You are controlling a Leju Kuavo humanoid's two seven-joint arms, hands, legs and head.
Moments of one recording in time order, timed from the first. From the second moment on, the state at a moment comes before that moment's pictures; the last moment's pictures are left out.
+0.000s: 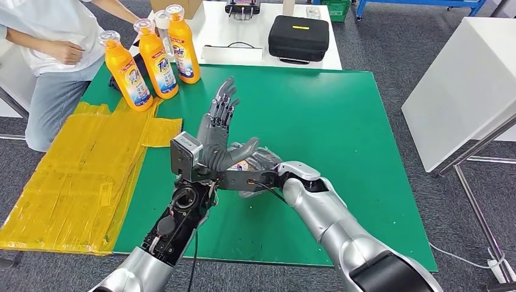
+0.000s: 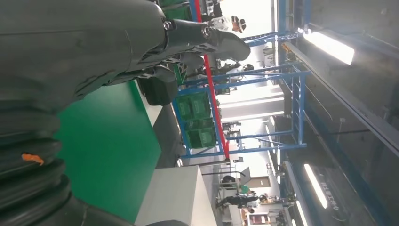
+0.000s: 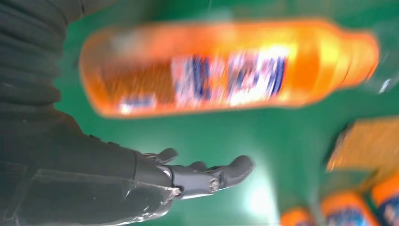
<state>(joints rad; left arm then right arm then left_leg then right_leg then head) -0.47 -0.29 -0.26 -0.93 -0.13 -0.05 -0.65 -0.75 0.25 0.52 -0.46 1.03 0.33 -0.28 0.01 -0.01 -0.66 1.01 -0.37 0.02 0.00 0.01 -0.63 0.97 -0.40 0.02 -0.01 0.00</state>
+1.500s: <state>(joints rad) -0.58 -0.25 -0.20 -0.80 -0.07 0.22 -0.68 -0.70 0.16 0.57 -0.36 1.05 0.24 -0.07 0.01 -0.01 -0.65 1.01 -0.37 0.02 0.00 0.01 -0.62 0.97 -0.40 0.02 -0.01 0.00</state>
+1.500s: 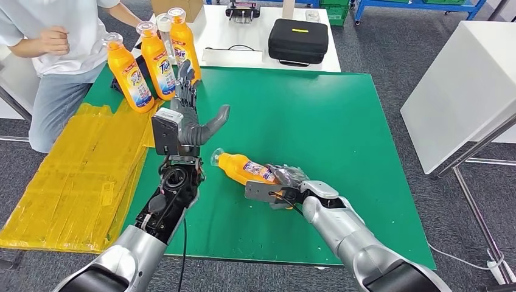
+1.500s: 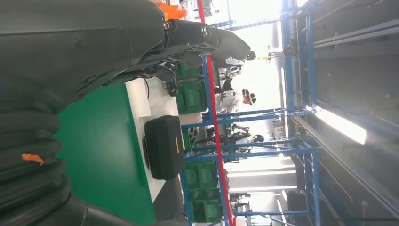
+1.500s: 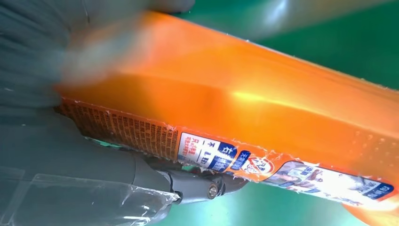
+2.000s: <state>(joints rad) -0.58 -0.23 -0.17 -0.79 -0.07 0.21 -0.70 -0.70 0.16 0.57 -0.36 1.07 0.13 -0.14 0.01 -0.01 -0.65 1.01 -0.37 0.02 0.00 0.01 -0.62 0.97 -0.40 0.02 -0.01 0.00</state>
